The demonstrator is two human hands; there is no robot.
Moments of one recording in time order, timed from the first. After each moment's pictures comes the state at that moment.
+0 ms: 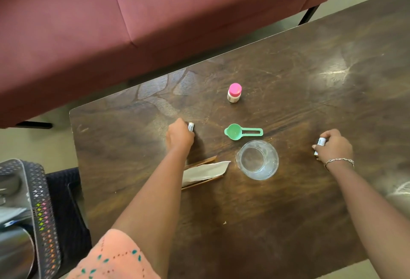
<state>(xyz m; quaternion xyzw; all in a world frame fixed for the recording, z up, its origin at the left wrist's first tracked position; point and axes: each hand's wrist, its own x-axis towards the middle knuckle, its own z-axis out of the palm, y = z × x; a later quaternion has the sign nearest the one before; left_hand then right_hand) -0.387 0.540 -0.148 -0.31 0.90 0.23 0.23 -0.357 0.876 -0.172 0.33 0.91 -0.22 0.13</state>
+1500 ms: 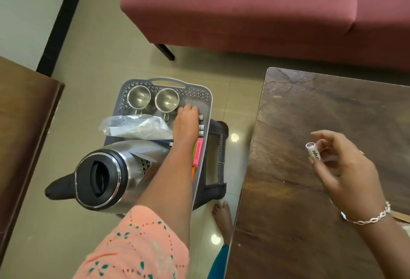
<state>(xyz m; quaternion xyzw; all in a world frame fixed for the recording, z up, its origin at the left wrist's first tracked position) -0.221 0.122 -0.183 -0.36 0.92 0.12 0.10 -0.290 0.409 -0.084 -0.22 0.91 -0.32 0.14</state>
